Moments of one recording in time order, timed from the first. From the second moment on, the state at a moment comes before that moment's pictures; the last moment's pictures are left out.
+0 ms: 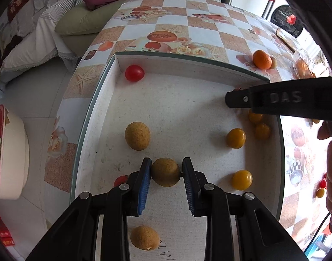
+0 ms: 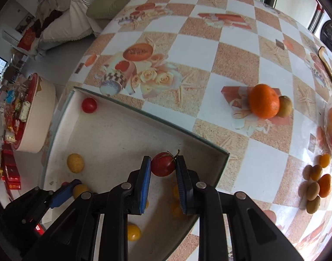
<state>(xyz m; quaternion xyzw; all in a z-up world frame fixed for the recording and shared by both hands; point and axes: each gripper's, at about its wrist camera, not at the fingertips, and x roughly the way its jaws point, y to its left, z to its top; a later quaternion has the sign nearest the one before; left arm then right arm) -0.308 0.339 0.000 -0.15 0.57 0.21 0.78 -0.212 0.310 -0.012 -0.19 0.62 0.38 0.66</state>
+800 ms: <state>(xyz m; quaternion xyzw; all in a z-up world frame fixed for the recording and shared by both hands) -0.309 0.318 0.024 -0.11 0.55 0.20 0.80 -0.199 0.276 0.025 -0.09 0.60 0.38 0.70</state>
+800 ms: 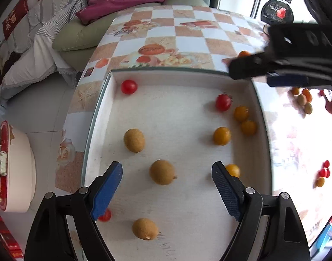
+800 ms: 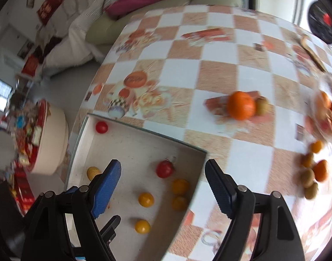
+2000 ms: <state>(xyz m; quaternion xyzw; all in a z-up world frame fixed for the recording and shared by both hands) -0.239 0.041 0.020 0.05 0.55 -0.07 0.83 -0.176 -0.044 -0.009 0.01 0.68 0.21 0.70</state>
